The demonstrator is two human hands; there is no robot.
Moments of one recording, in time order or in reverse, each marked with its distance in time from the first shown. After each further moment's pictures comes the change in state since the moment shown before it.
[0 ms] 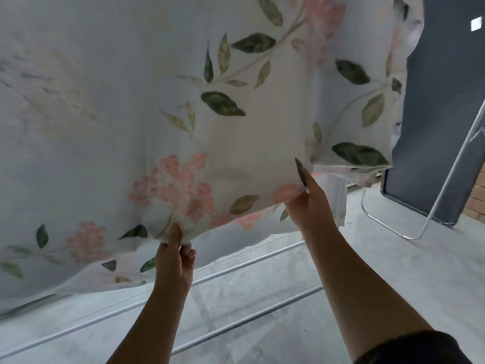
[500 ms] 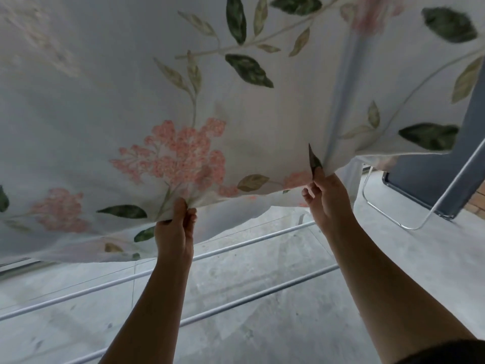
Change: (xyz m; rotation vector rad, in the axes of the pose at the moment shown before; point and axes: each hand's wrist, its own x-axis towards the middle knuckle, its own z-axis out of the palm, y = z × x) left_hand 0.045 -0.032 -0.010 -0.122 0.055 0.089; right_hand 0.011 0.011 -0.059 -0.542 0.231 -0.048
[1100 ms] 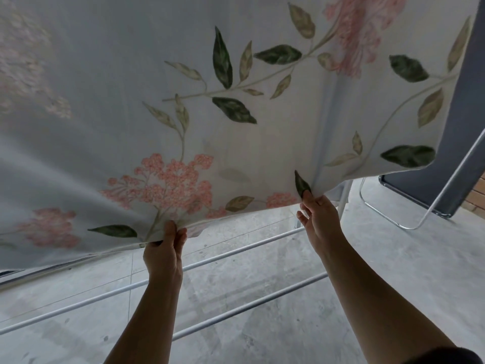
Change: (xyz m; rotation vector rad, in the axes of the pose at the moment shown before) left_hand 0.012 -0.014 -0.032 0.094 0.150 -0.011; right_hand -0.005 0.031 -0.014 -0.148 0.106 0.048
